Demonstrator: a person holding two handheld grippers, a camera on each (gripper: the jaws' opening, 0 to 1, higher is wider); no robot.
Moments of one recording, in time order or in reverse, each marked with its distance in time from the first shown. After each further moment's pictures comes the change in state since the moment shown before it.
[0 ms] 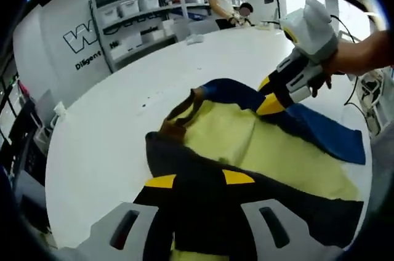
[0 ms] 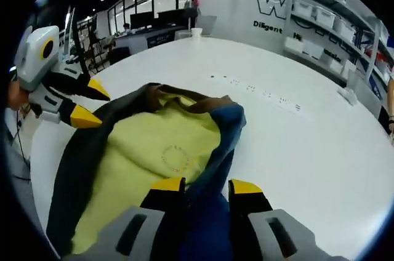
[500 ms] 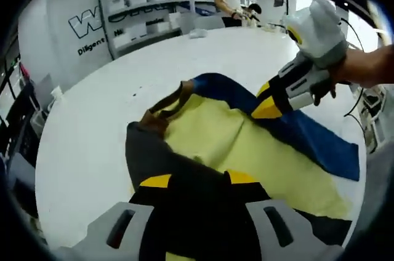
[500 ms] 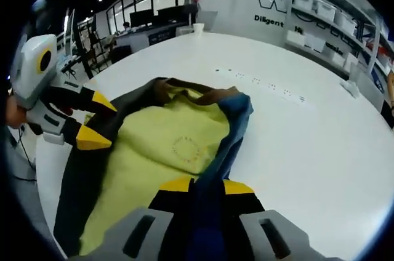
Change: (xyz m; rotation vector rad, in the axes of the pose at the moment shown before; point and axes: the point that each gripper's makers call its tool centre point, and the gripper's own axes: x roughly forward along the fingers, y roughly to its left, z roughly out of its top) left arm 0.015 -0.021 -0.010 -0.056 0.052 0.004; right arm -0.006 0.010 -0.007 0.024 0.021 0.019
